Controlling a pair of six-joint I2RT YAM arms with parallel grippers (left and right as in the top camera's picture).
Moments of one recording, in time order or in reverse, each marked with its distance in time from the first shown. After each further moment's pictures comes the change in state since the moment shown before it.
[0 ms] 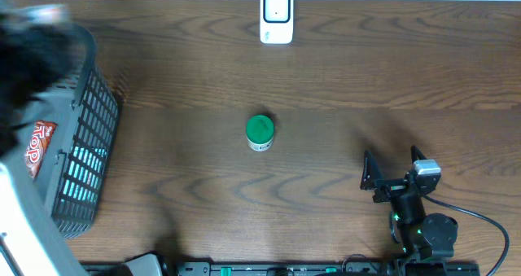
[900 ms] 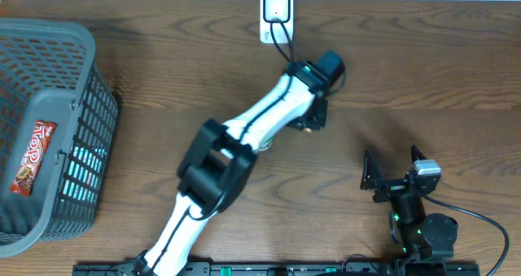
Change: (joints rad) left arm -1.062 0.902 -0.130 0.264 -0.375 -0.401; right arm 0.000 0.000 0.000 0.000 0.000 0.000
